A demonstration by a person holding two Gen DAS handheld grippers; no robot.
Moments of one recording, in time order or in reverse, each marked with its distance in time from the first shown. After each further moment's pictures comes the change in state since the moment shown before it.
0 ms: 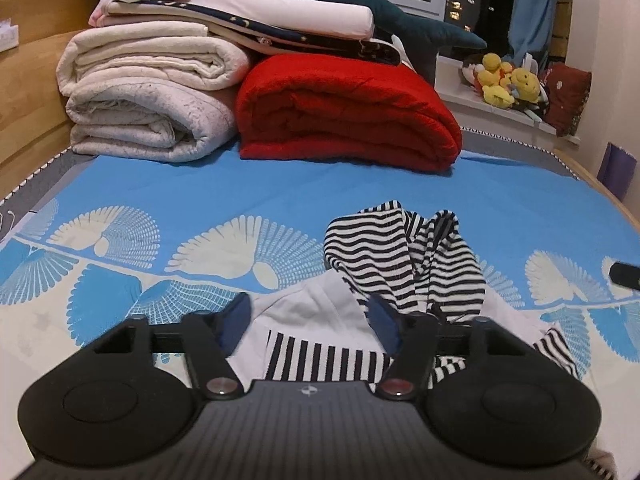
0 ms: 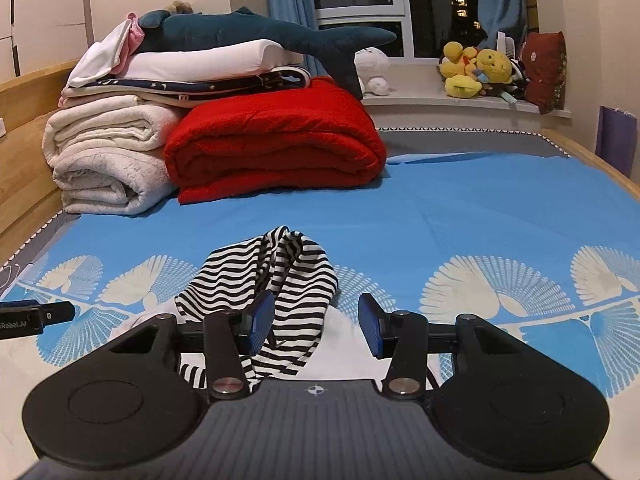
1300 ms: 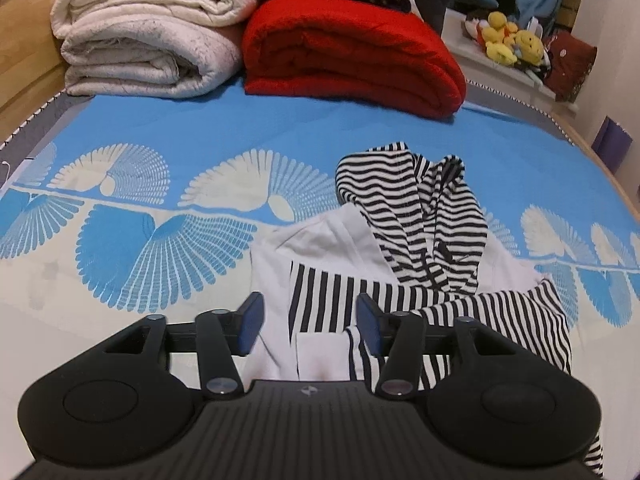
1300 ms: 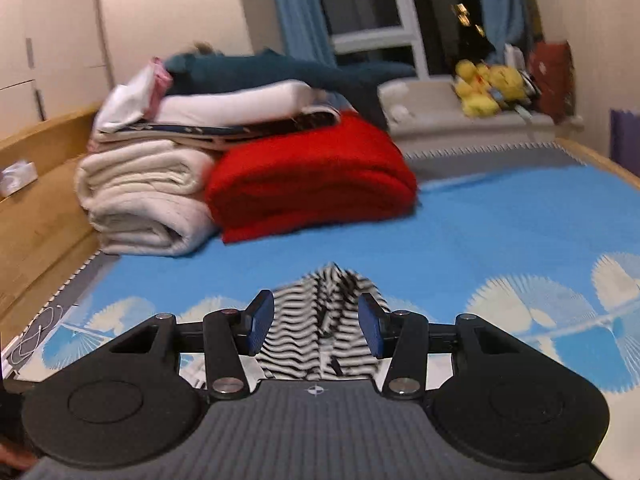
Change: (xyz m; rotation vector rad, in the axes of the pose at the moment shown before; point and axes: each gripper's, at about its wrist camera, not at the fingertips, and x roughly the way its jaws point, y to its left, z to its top) left arm -0.012 0.043 -0.004 -0.034 0.197 -0.052; right arm -0.049 0.046 0.024 0.052 -0.089 0.084
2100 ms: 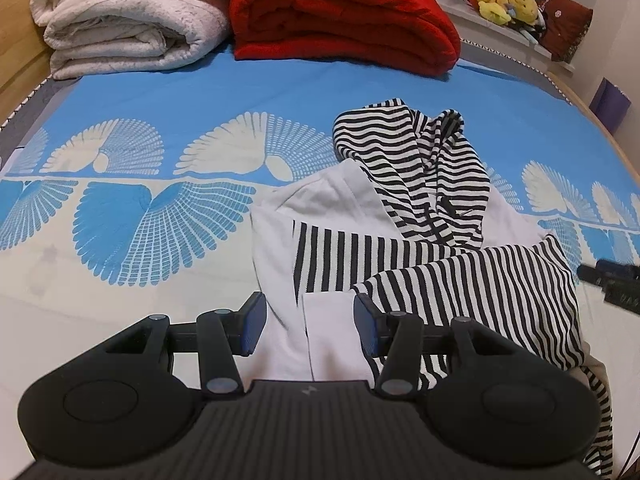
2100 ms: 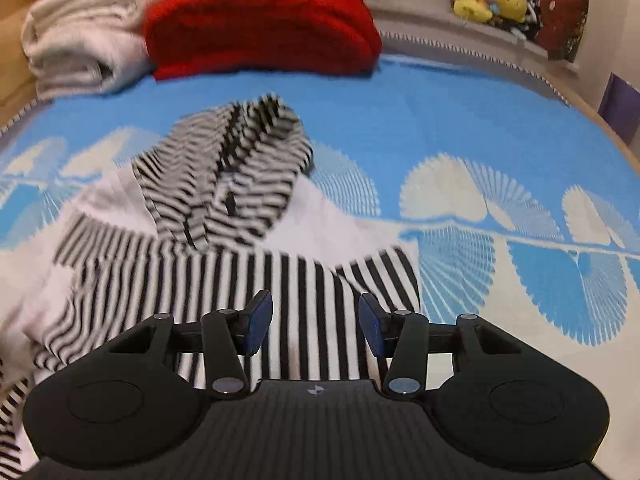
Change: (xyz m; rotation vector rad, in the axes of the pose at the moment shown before) left arm 0.008 0.005 -0.009 0.063 0.123 -0.006; right arm 0.072 -0.064 -0.081 -0.161 0.378 -0.161
